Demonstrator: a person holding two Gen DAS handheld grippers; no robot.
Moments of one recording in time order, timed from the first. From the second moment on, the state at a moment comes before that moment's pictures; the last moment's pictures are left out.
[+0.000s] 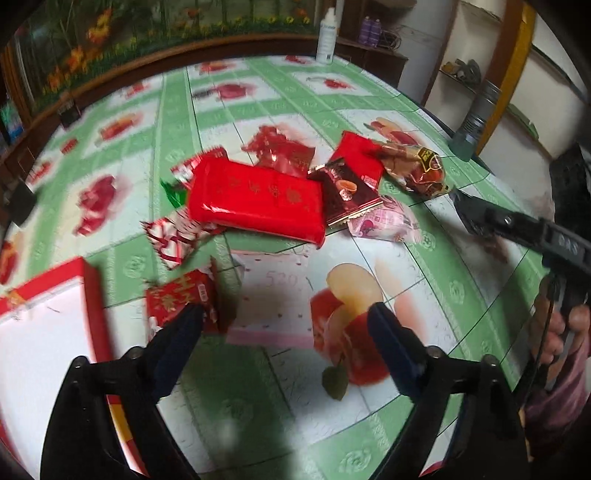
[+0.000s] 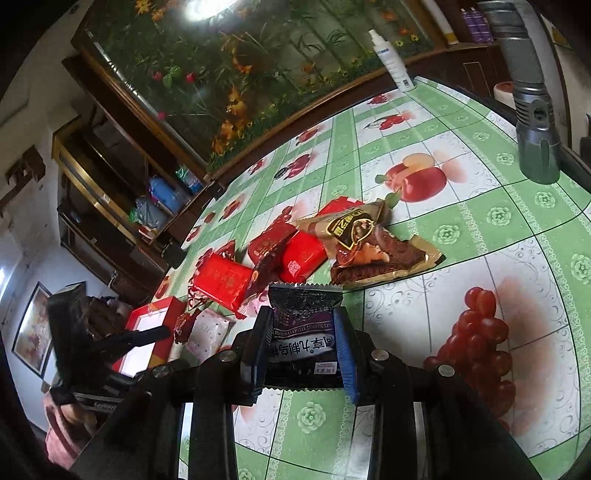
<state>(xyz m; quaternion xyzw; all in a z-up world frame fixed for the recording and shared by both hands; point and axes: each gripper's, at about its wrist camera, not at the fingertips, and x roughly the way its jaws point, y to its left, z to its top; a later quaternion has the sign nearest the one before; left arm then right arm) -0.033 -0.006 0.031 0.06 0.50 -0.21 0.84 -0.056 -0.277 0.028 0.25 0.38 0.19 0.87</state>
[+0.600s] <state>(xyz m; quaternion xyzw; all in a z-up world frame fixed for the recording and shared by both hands) -0.024 -0.011 0.016 0.08 0.49 -0.20 0.85 -0.057 -0.278 0.021 0.25 0.39 0.18 0.87</state>
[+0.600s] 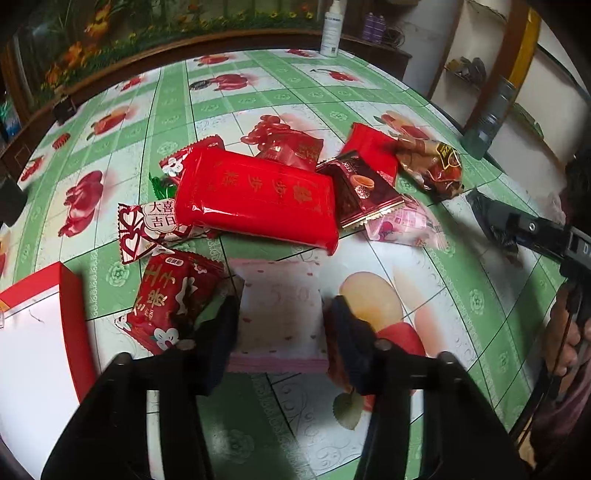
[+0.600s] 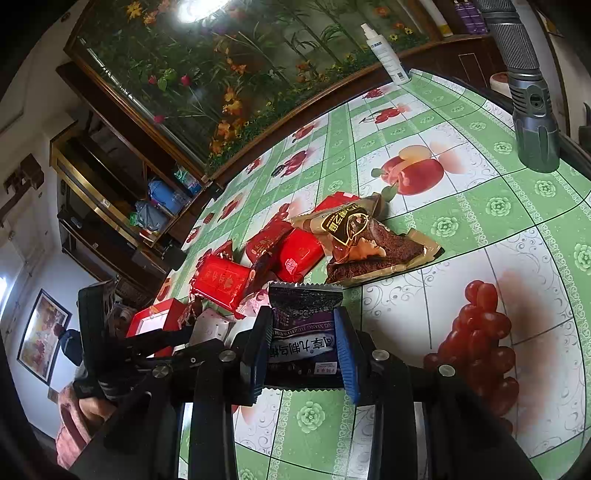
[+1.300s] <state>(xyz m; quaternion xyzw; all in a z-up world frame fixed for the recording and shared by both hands) -0.073 -0.021 0.020 0.07 0.43 -0.19 0.88 -0.059 -0.274 0.021 0.24 0.38 0.17 0.88</state>
